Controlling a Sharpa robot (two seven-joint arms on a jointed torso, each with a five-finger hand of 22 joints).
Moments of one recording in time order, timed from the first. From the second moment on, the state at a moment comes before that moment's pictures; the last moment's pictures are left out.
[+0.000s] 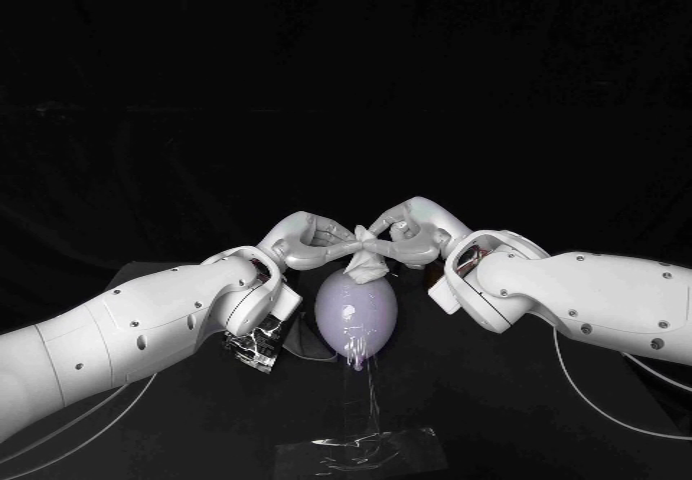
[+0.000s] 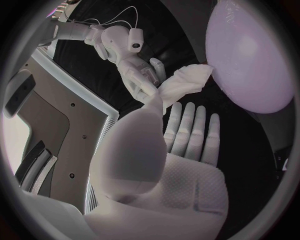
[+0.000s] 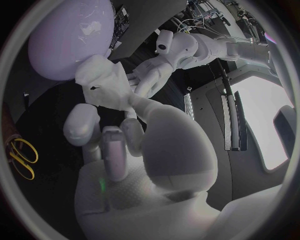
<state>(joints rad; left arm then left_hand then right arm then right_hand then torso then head) 1.22 -0.56 -0.07 1.29 -0.54 -0.24 0.31 1.54 -0.08 0.13 0.29 0.05 0.87 0.20 0.37 0.25 0.99 0.18 0.14 0.07 0.84 0.16 0.13 0.17 0.12 0.64 0.29 0.09 0.06 1.33 -0.86 -0.16 1.68 -0.84 -0.58 -0.03 1.36 -0.07 0.52 0.07 0.05 1.05 0.08 0.42 0.33 1.43 0.01 1.31 1.31 1.46 -0.06 1.57 1.31 0.09 1.37 0.05 1.01 1.31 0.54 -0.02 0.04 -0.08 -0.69</state>
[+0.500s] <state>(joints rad) 1.22 -0.56 -0.07 1.29 -0.55 -0.22 0.29 1.61 -0.06 0.15 0.27 0.05 0.88 0.20 0.36 0.24 1.00 0.17 0.13 0.07 0.84 0.16 0.13 0.18 0.12 0.65 0.29 0.09 0.06 1.33 -0.86 -0.16 1.70 -0.83 -0.59 -0.01 1.35 -0.06 0.53 0.06 0.05 1.04 0.08 0.43 0.33 1.43 0.01 1.31 1.31 1.46 -0.06 1.57 1.31 0.09 1.37 0.05 1.01 1.31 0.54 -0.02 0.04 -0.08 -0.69</state>
